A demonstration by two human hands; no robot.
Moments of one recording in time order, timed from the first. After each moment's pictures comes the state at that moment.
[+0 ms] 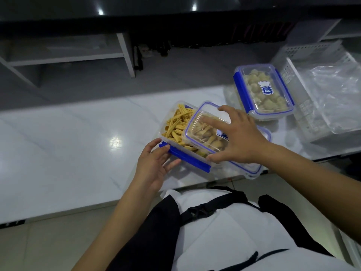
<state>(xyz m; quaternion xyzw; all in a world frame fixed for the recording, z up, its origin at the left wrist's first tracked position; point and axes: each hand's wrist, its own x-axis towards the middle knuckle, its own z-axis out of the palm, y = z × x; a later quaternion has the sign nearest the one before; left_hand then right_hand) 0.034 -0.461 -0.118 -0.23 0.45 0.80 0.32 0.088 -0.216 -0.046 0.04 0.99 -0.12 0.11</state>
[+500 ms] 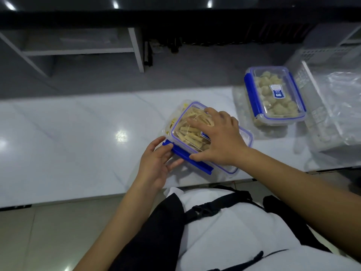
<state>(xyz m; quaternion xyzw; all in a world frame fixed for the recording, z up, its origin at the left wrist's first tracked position) 0.037 -0.459 -0.119 -0.23 0.46 0.80 0.30 0.061 -0.251 -0.078 0.01 0.99 -0.10 0.09</state>
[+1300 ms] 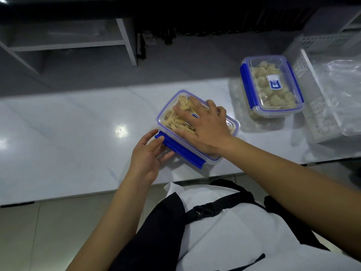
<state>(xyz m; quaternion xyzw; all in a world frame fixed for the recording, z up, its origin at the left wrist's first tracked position) 0.031 -0.459 -0.123 -0.23 0.50 0.79 0.29 0.039 -0.259 -0.097 0.00 0.99 -0.09 0.06</state>
